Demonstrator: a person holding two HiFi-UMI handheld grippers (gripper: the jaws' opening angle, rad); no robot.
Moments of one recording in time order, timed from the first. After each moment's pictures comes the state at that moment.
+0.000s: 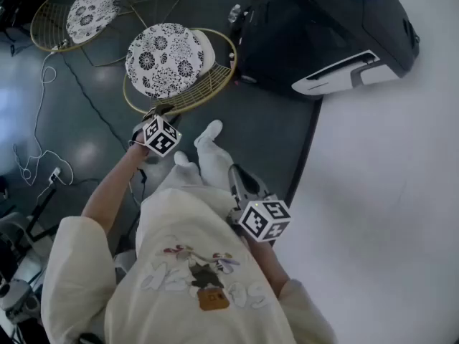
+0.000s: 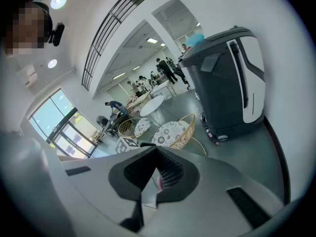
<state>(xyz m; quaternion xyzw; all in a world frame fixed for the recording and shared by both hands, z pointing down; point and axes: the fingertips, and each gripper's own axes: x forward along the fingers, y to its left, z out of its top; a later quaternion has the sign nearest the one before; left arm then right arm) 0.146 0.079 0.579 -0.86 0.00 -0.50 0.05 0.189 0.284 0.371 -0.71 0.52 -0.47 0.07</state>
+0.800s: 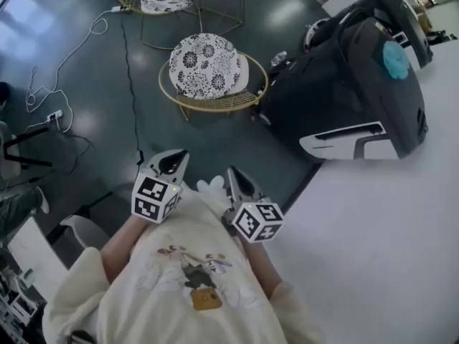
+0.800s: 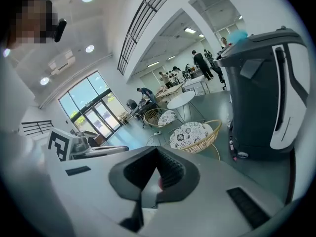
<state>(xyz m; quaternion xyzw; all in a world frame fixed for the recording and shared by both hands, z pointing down) 0.069 0.220 0.351 -0.90 0.25 -0.27 -0.23 0.167 0.289 0.344 -0.61 0.67 -0.42 0.01</state>
